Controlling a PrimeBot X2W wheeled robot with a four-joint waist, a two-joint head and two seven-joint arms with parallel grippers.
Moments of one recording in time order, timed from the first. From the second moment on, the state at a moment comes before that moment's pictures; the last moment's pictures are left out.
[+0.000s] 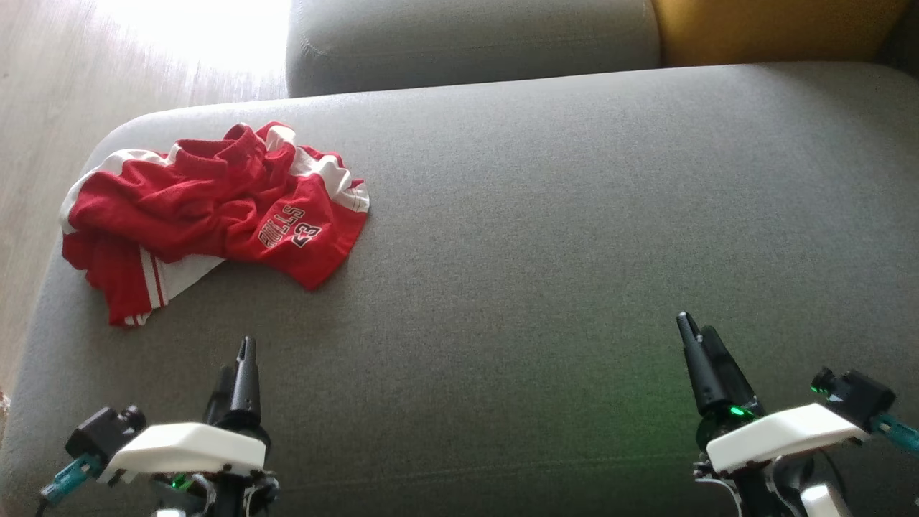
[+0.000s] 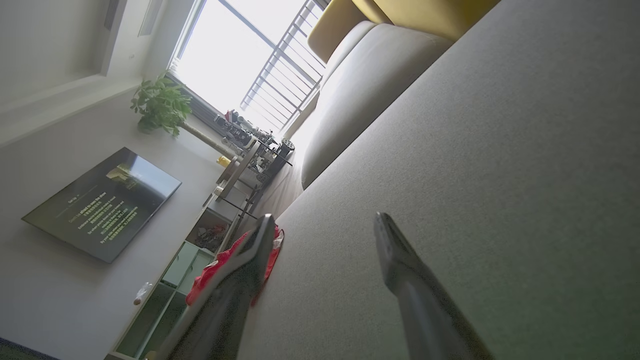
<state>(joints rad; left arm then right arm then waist) 0.04 0.03 -0.05 0.21 -0.96 -0.02 -0.04 0.01 -0.03 0.02 0.22 0.92 0.13 -0.04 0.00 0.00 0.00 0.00</state>
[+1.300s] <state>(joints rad) 0.06 0.03 -0.13 0.07 -0.45 0.08 -0.16 0.01 -0.04 0.10 0.09 0.42 0.13 -0.15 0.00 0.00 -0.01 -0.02</state>
